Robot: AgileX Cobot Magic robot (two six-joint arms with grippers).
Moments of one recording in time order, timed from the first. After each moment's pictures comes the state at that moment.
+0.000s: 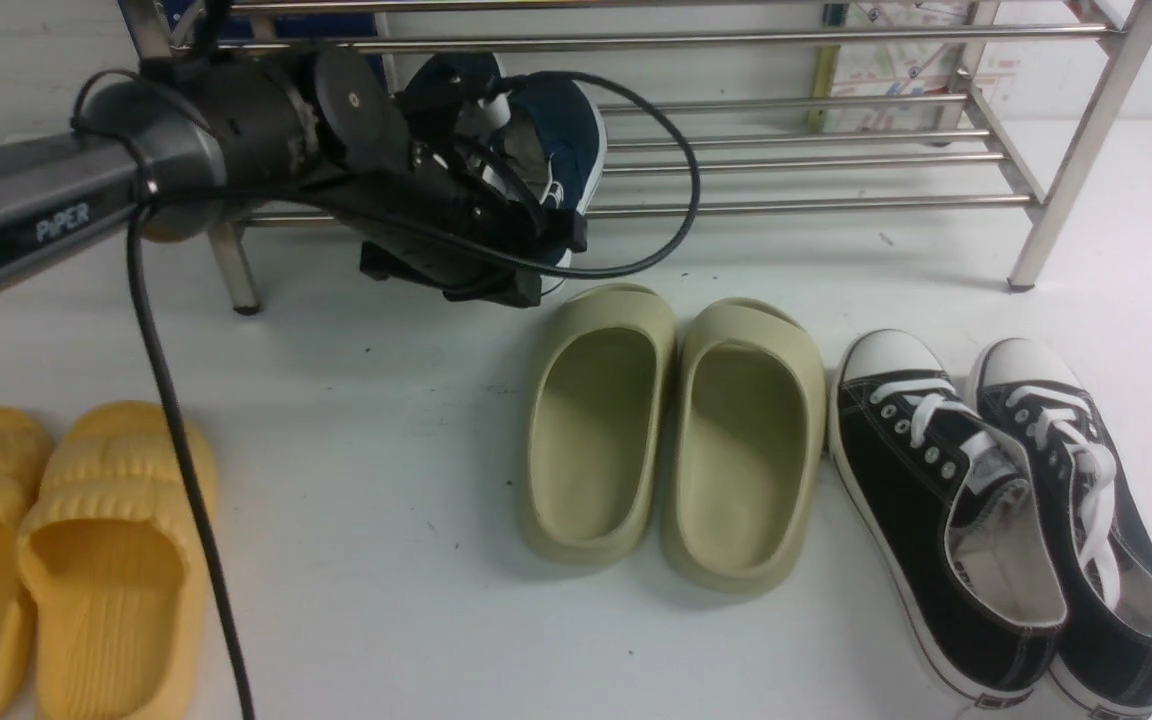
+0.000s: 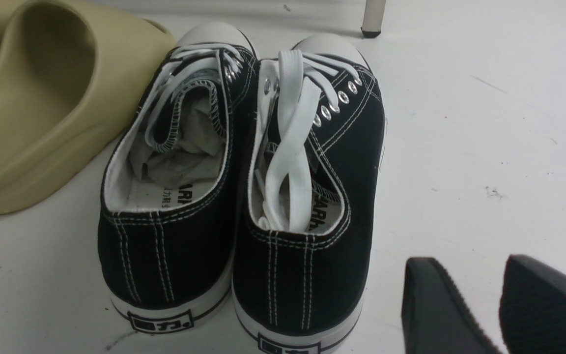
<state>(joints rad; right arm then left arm) 0.11 -0.01 0.02 -0.17 0.38 0.20 -0.33 1.96 -1.55 -0.42 0.61 0.05</state>
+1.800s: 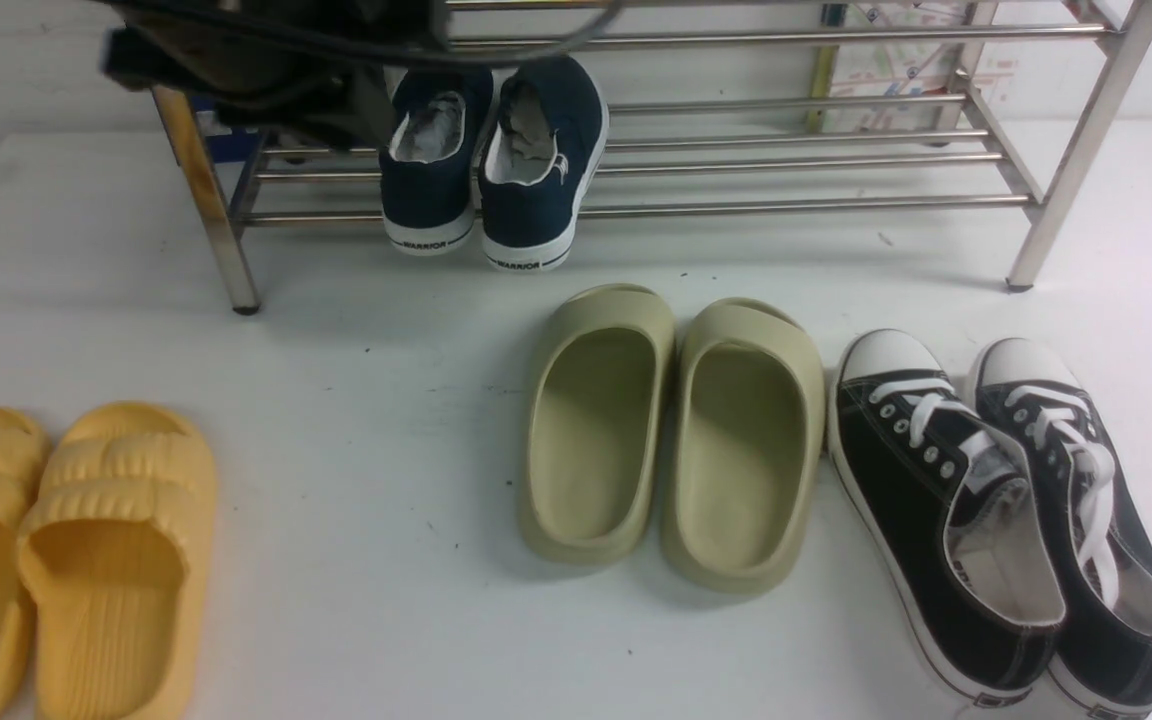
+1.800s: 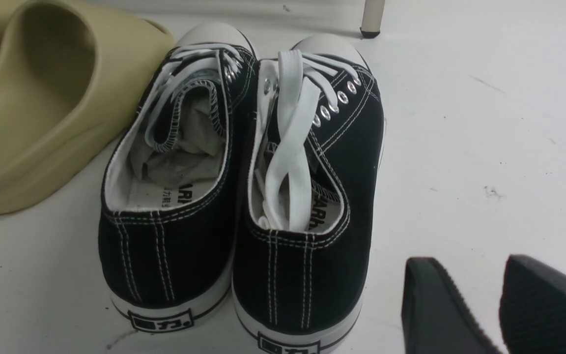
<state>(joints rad) 0.11 -0.01 0.02 -0.17 0.38 0.20 -0.32 1.45 -1.64 -0.08 1.09 -0.24</state>
